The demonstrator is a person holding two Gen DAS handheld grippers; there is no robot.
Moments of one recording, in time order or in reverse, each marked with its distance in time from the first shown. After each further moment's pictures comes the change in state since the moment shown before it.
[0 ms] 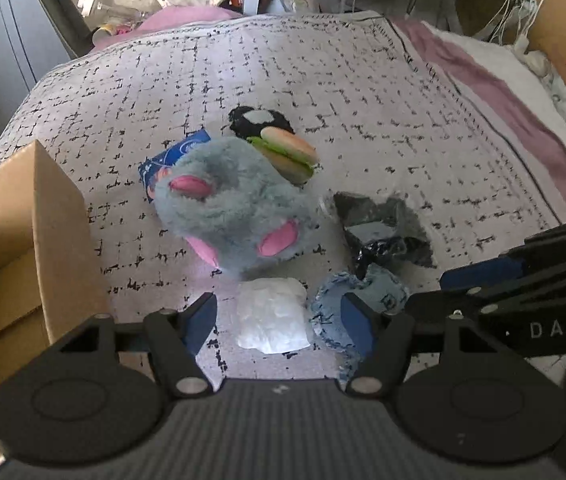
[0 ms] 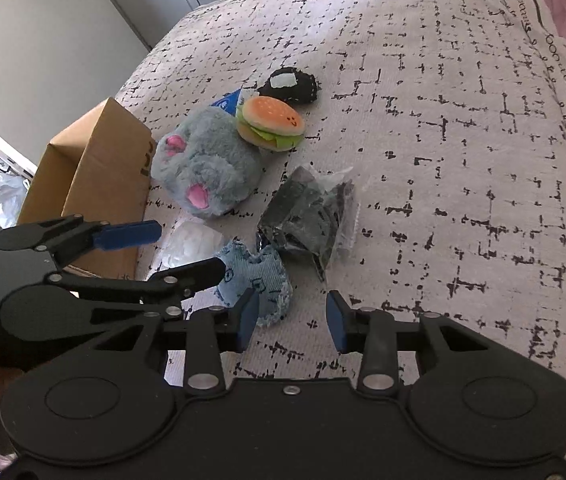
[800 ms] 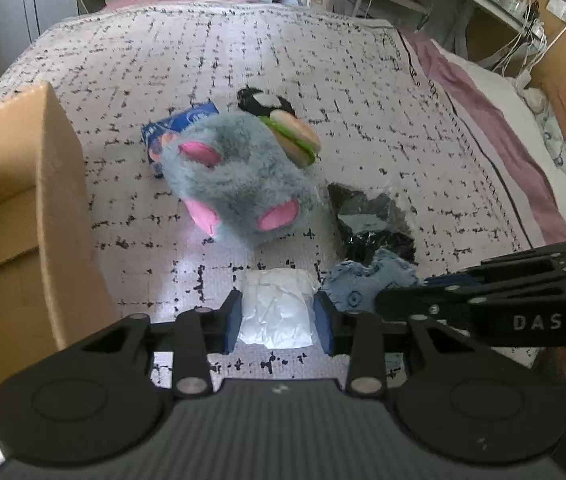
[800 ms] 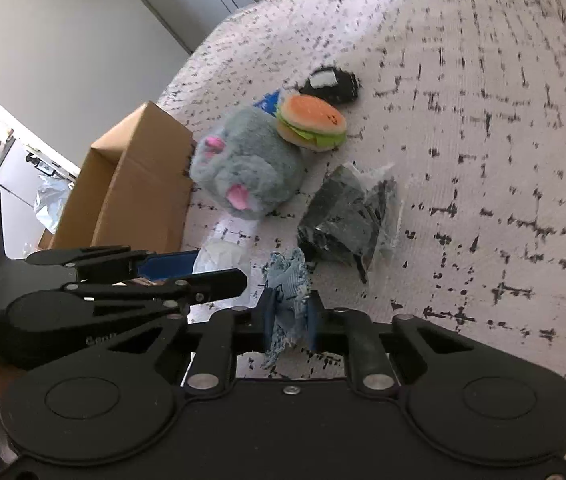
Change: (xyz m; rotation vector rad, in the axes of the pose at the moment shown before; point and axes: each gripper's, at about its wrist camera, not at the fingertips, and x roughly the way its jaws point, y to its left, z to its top) left arm -0.014 0.018 -0.010 -0.146 0.019 -0.105; right arm -0.008 -0.003 -0.001 -0.008 -0.033 0.158
